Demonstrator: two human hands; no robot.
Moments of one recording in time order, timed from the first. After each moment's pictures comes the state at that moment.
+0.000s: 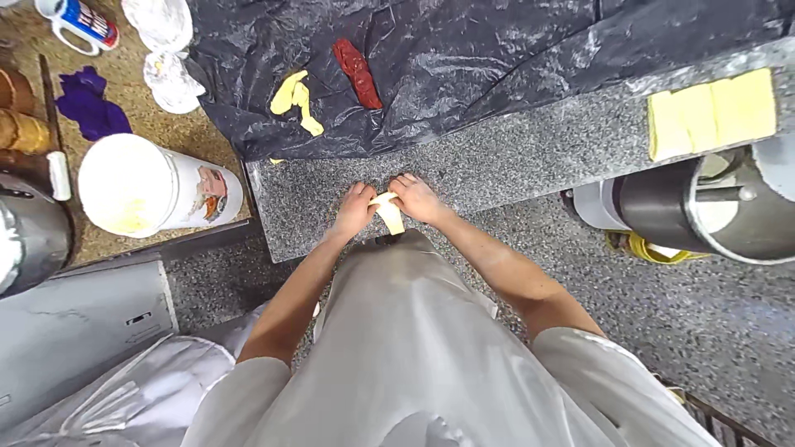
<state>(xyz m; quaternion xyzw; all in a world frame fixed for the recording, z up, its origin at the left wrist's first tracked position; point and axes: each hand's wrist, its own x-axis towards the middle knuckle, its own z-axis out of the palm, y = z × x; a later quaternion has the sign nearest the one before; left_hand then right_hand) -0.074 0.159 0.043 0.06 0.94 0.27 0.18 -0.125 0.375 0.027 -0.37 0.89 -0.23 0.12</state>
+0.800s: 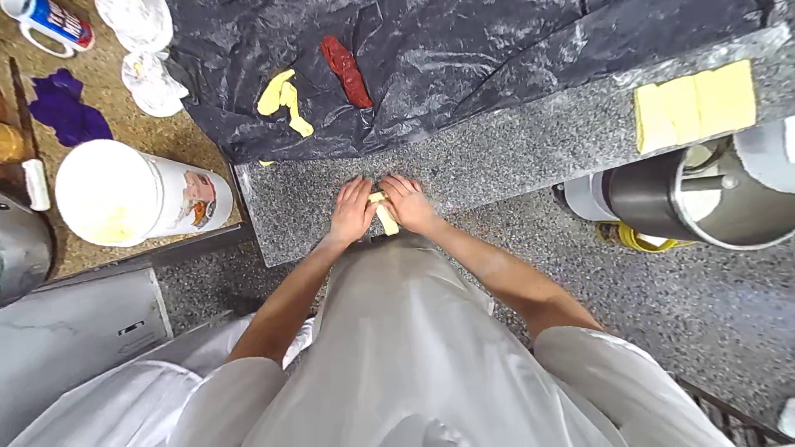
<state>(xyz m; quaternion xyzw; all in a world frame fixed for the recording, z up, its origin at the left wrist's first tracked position) -0.053 0.161 0.022 0.16 0.96 0.24 0.00 -0.093 0.376 0.019 -0.33 0.91 -0.23 0.06</state>
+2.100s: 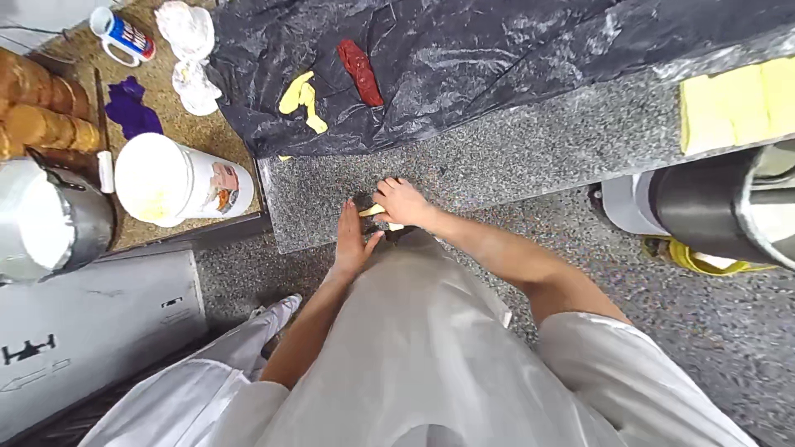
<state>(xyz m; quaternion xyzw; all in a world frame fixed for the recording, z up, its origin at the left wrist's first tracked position) 0.038 0.173 0.035 0.01 0.96 0.28 -0.04 -0.110 0.353 0.031 -0.48 0.85 -0.16 0.10</state>
